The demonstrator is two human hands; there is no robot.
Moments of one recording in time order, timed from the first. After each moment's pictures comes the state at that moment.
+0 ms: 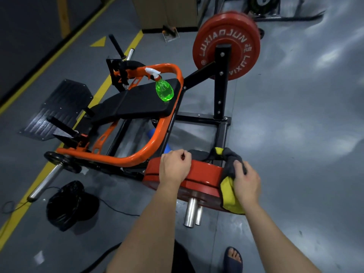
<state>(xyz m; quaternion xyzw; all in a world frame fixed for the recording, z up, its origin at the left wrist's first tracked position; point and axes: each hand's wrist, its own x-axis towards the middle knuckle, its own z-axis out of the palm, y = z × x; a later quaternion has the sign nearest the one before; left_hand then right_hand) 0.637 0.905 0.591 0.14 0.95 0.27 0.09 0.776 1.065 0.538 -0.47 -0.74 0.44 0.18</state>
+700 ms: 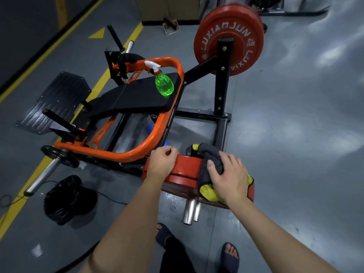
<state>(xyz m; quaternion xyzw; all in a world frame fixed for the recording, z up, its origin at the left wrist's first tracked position) 0.612 0.872 0.586 0.07 0.91 0.37 0.16 0.761 1.033 0.566 -0.30 -0.89 0.30 0.17</state>
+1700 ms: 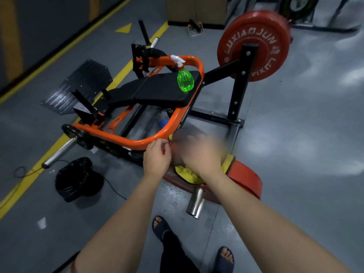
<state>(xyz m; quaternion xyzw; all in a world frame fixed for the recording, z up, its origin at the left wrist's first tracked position) 0.631 0.811 0.575 0.05 0.94 0.35 -0.02 0.689 0.962 0.602 -0.14 -0.97 0.18 0.06</state>
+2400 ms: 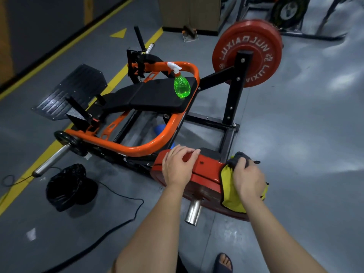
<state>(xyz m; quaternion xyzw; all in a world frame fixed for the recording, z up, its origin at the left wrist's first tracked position) 0.654 0.874 0.568 0.09 0.93 0.35 0.00 0.749 1.052 0.565 -0.50 -0.80 0.32 0.08</state>
